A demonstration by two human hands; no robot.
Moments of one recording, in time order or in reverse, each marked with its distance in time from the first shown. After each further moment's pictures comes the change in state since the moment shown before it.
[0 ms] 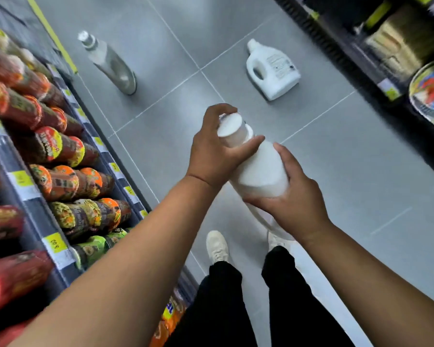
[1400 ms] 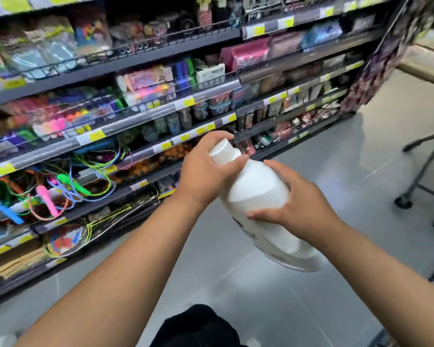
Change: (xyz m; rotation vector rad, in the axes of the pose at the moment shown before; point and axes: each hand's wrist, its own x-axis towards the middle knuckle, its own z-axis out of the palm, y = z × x) left_hand -0.614 0.507 0.436 -0.130 -1.422 0.796; right_hand -0.698 0.260 -0.430 0.243 1.253 0.544
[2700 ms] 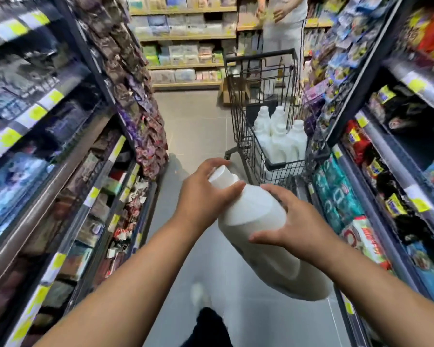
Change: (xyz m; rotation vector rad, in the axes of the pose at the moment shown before) left_hand 0.493 0.167 0.803 -0.020 -0.877 0.341; right_hand 0.308 0.483 -0.538 0.080 0.675 0.665
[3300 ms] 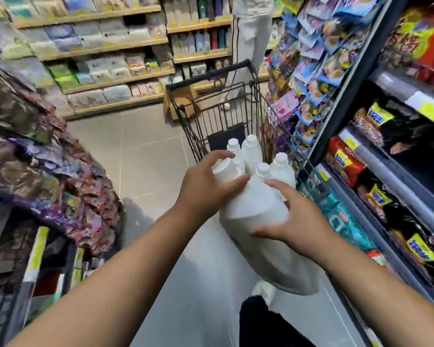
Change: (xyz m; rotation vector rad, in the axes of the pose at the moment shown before) left_hand 0.399 -0.036 0.089 0.040 -0.305 0.191; right_hand 0.342 0.042 -0.056 0.087 0.277 0.224
